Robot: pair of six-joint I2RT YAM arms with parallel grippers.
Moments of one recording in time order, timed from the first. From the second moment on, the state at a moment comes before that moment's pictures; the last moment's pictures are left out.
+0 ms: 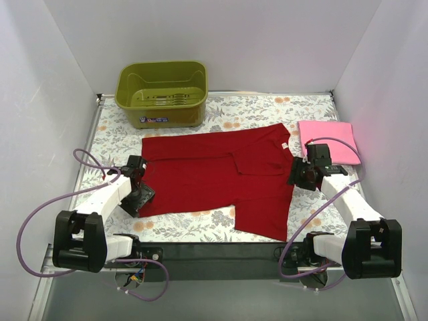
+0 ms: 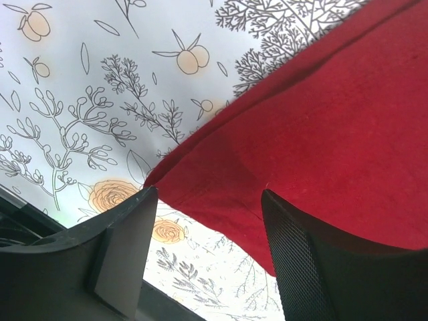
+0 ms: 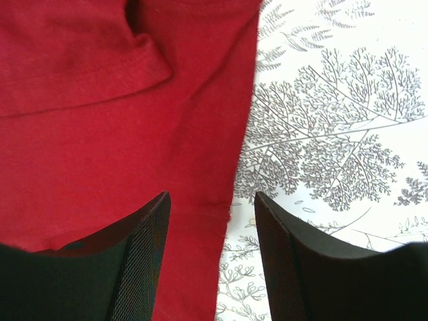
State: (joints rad) left arm -0.14 1.24 0.67 -0.90 -0.24 -1.07; right arm 0.08 1.17 0.68 -0.54 -0.04 0.31
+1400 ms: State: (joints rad) left arm -0.14 1.28 0.66 -0.86 -0.23 -1.06; right arm 0.06 1.18 0.53 -0.51 -0.18 0.34
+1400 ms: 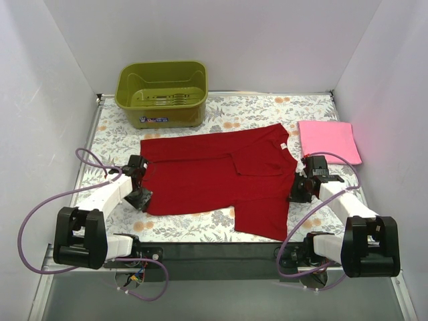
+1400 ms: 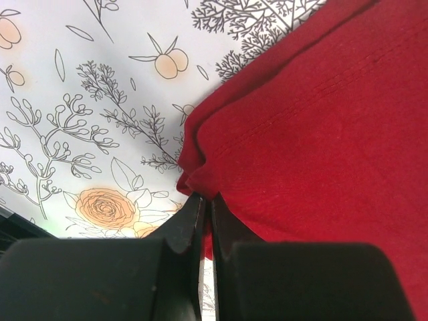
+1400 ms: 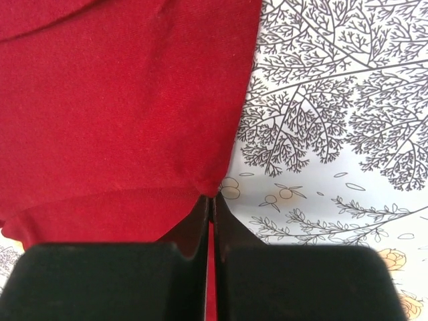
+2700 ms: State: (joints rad) left arm -0.07 1.42 0.86 -0.76 -0.25 -0.90; right arm 0.06 1.43 0.95 -0.64 -0.15 0.28
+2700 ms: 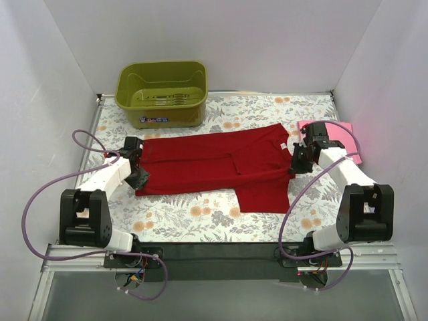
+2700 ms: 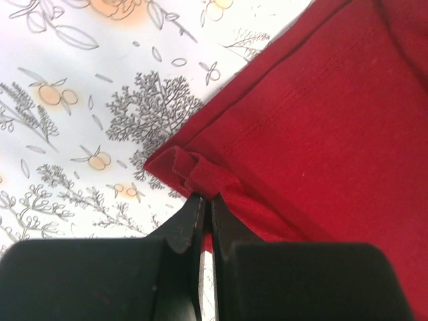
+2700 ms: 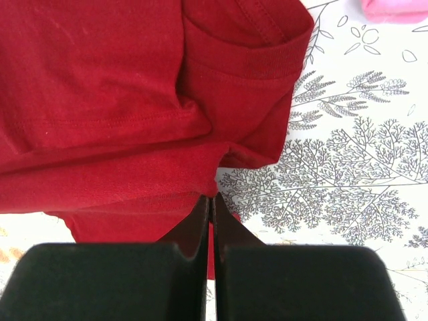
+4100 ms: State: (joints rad) left arm -0.06 1.50 0.88 -0.52 -0.24 -0.81; right arm 0.06 1.52 0.97 -0.53 -0.13 0.29
